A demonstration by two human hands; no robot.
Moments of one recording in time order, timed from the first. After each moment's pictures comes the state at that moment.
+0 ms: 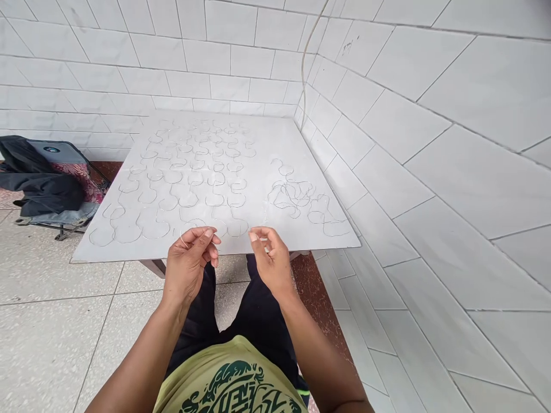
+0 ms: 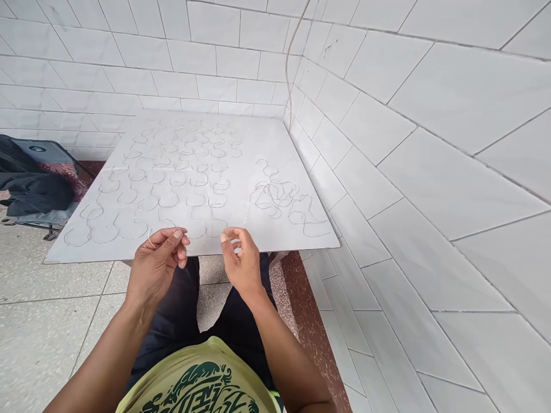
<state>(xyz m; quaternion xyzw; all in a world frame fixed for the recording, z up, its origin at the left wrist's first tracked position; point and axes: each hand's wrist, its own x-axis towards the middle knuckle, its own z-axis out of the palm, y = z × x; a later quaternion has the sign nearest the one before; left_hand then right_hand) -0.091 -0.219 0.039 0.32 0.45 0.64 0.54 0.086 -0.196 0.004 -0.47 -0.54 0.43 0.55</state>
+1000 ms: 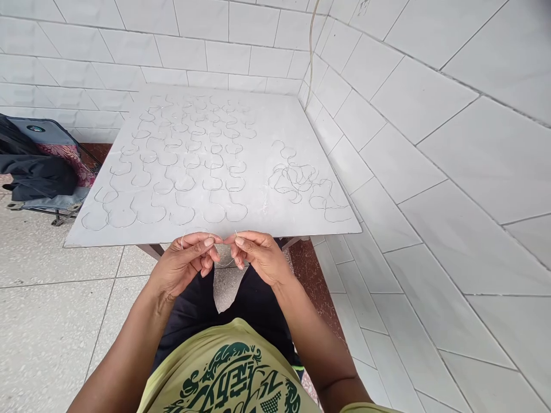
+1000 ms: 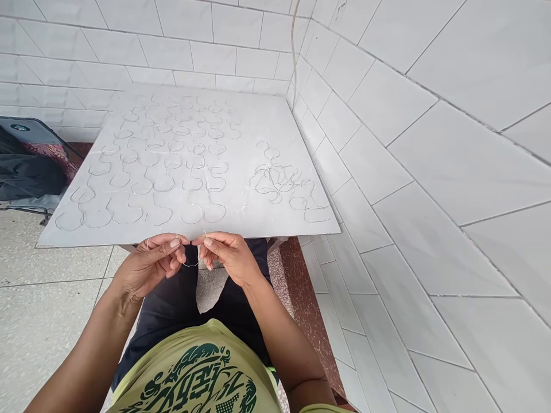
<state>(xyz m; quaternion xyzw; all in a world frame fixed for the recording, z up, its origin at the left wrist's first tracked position) -0.123 -0.238 0.021 0.33 0.41 0.48 0.71 0.088 -0.206 0.001 -0.26 -0.44 0.76 0.40</state>
